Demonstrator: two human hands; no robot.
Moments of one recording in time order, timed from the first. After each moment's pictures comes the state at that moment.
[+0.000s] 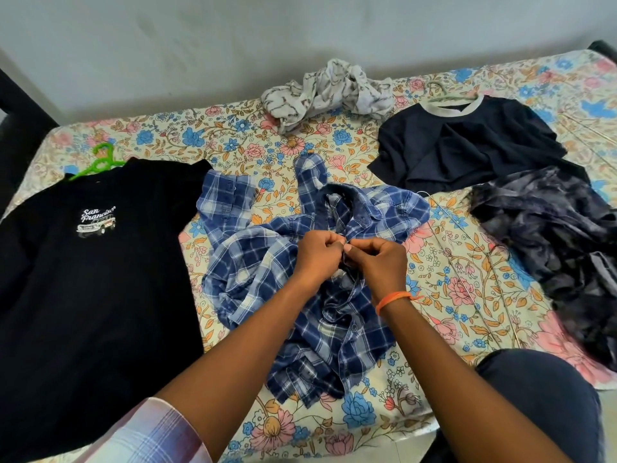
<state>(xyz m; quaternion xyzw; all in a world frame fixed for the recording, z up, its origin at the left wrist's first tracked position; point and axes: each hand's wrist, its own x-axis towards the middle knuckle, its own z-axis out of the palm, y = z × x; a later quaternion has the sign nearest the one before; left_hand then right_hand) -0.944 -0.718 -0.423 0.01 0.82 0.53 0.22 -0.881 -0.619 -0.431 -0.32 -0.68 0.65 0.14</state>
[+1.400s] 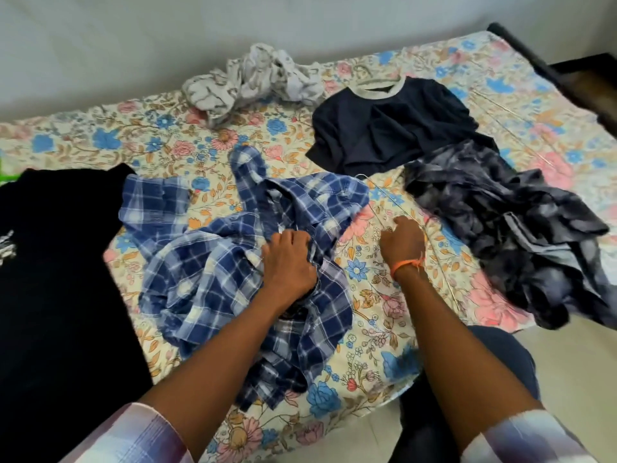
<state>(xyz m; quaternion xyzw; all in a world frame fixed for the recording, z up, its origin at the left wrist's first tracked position) -0.924 -0.694 -0.466 0.29 0.94 0.16 0.09 -0.855 -0.481 -0.479 -0.45 -0.85 0.24 0.08</state>
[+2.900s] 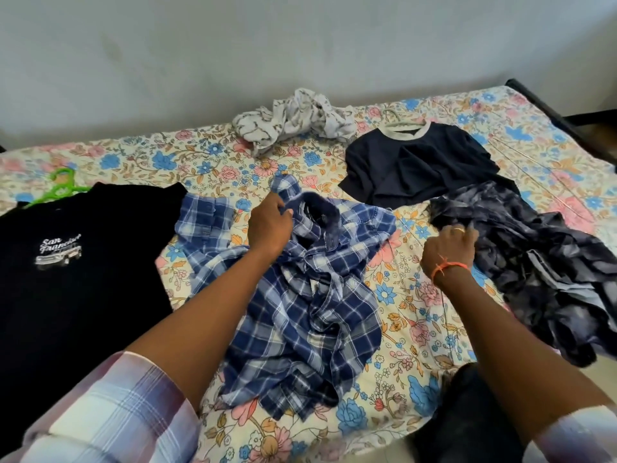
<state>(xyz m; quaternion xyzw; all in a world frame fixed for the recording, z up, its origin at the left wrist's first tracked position) -1.026 -0.743 -0.392 0.10 0.91 0.40 0.04 -0.862 -0.478 -0.414 -0.34 -0.89 -0.25 -0.17</state>
